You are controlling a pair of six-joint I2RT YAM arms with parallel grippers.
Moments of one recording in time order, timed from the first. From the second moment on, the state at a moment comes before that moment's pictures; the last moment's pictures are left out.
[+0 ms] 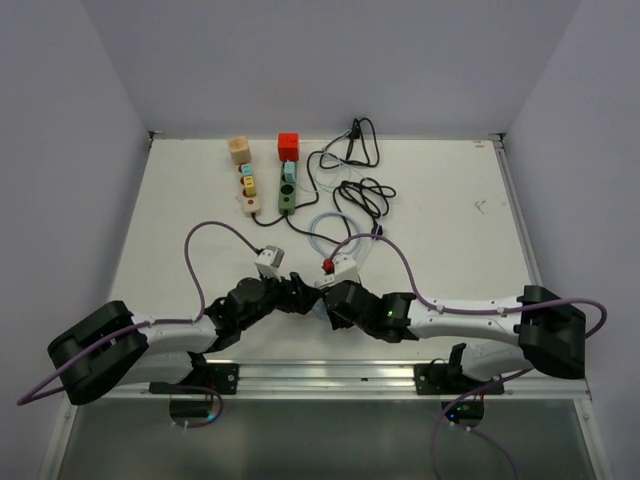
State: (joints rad) left arm -0.88 1.21 0.16 0.71 -0.12 -0.65; right arm 1.24 1.35 0.71 -0.24 0.48 0.61
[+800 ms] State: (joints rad) left arm -0.88 1.23 0.16 0.73 -0.11 -0.65; right arm 1.24 1.38 0.76 -0.29 0.49 0.62
